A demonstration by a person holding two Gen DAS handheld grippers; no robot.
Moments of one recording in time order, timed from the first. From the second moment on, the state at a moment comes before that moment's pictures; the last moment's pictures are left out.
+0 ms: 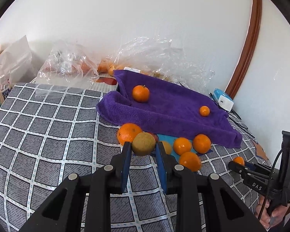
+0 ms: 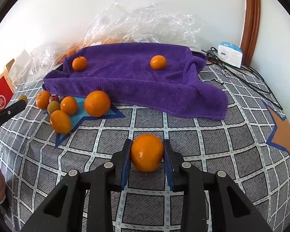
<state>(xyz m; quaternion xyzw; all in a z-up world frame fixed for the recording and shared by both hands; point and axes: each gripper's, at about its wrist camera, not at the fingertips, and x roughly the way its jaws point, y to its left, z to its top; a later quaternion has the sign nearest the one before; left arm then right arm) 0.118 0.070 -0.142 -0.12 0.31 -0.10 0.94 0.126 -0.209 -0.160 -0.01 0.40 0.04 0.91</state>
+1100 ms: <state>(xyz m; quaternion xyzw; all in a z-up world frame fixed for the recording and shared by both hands) 0.234 0.055 -0.115 -0.10 0.30 -0.03 0.95 0.244 -0.221 -0.102 -0.01 0.34 0.01 0.94</state>
